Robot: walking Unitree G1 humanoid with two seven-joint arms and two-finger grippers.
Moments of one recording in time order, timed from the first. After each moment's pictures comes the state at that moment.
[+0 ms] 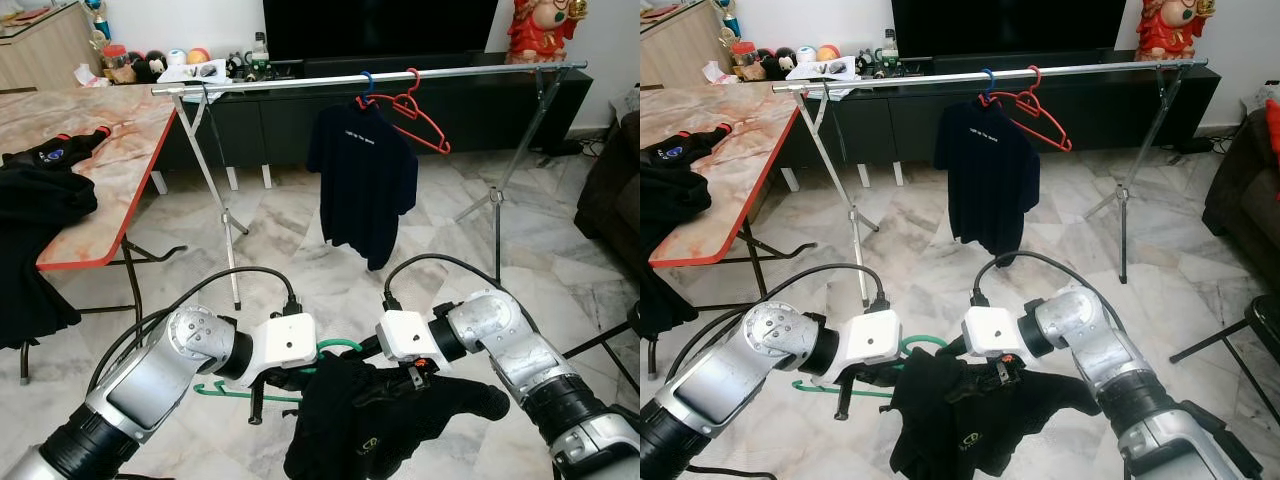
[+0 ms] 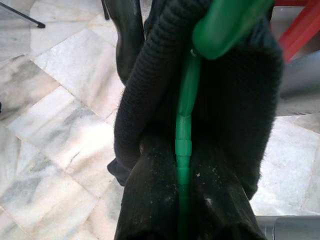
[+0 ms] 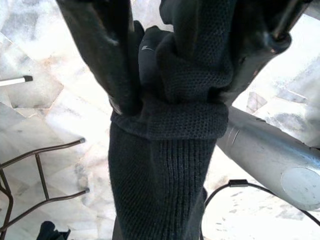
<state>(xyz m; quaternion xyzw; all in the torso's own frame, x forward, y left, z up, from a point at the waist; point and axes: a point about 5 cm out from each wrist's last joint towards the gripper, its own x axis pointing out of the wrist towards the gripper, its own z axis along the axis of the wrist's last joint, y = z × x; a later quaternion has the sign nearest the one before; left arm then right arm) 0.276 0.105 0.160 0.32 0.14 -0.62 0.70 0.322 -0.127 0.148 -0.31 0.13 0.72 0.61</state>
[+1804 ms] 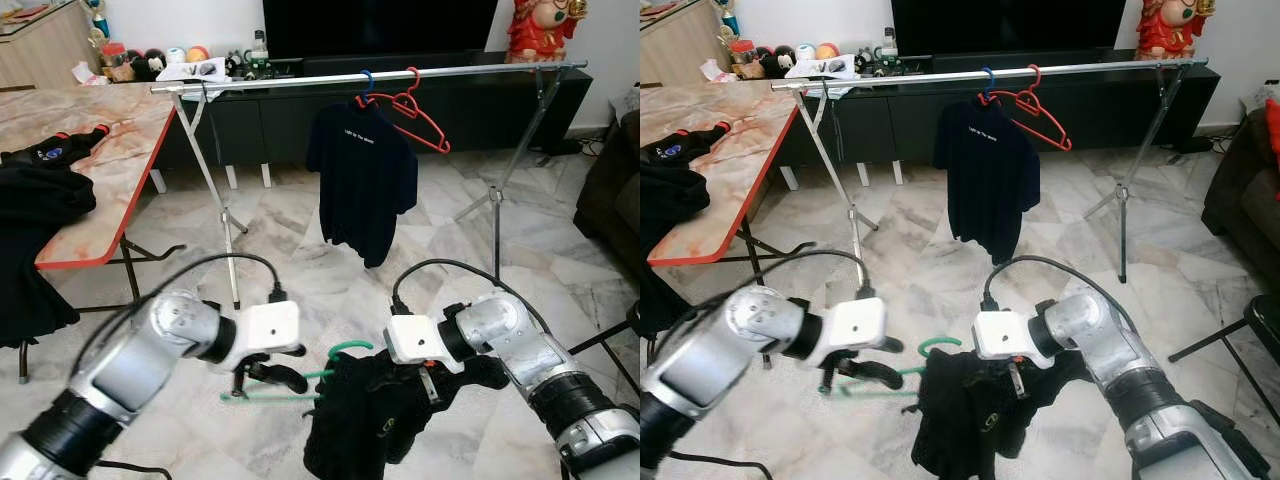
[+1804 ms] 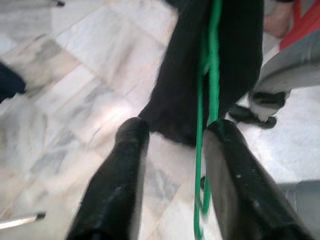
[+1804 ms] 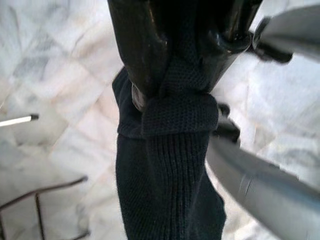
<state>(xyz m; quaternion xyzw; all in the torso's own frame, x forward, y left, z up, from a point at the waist) 0.289 0.141 0.178 0.37 0.16 -0.58 0.70 0.328 -0.153 0.132 -0.37 0.17 0.67 0.62</state>
